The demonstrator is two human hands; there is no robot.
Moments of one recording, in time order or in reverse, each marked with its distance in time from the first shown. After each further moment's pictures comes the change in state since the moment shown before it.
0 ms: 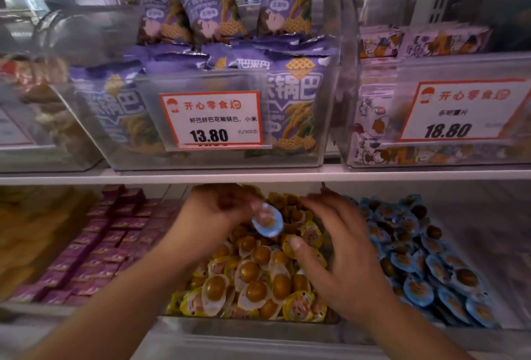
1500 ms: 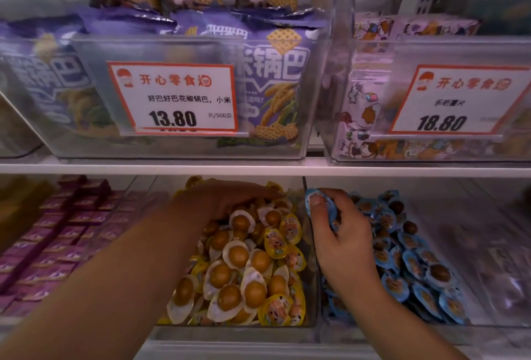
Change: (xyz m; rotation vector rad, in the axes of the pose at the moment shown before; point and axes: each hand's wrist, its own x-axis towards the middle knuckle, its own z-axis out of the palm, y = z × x) left_hand 0.125 -0.098 0.061 0.082 -0.732 -0.772; right_hand 0.016 0.034 0.009 0.252 0.281 0.232
